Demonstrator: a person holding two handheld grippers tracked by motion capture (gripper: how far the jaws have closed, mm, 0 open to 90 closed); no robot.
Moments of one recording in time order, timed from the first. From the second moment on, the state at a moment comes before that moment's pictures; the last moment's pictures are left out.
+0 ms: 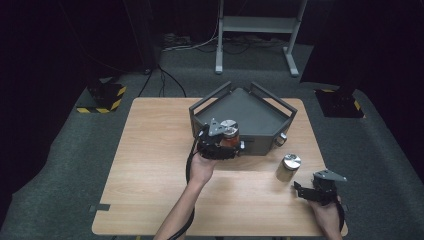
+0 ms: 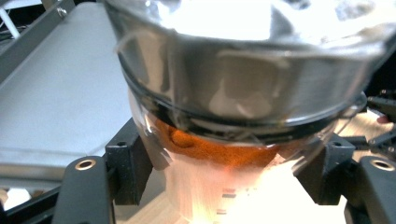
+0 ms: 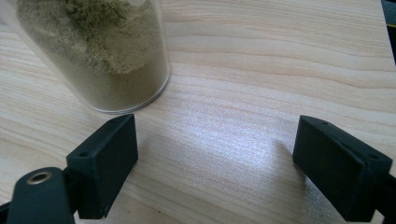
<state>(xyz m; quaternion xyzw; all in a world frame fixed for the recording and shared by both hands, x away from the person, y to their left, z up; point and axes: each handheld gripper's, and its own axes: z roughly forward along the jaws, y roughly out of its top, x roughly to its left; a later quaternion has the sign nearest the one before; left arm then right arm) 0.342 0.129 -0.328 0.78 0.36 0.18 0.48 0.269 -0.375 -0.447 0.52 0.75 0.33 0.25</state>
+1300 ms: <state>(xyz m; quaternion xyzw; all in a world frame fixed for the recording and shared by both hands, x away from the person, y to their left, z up) 0.410 0.092 -0.324 0.75 0.45 0.22 0.43 0.268 -0.375 -0.447 0.52 0.75 0.33 0.25</state>
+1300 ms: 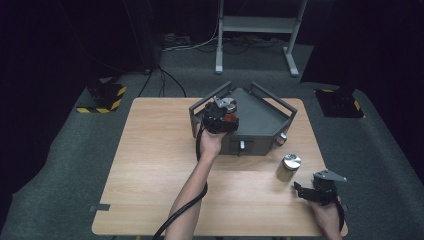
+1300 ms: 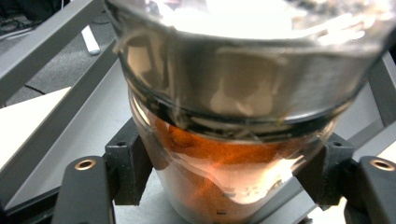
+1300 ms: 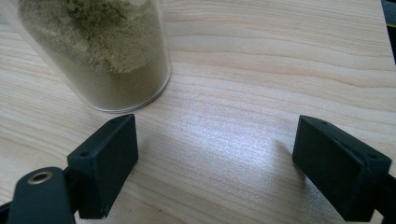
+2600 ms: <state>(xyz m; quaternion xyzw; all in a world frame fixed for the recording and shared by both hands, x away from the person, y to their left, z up) 0.406 0.083 -0.339 0.75 0.45 0.24 0.42 0.267 -0.374 -0.447 0.53 0.74 0.33 0.25</state>
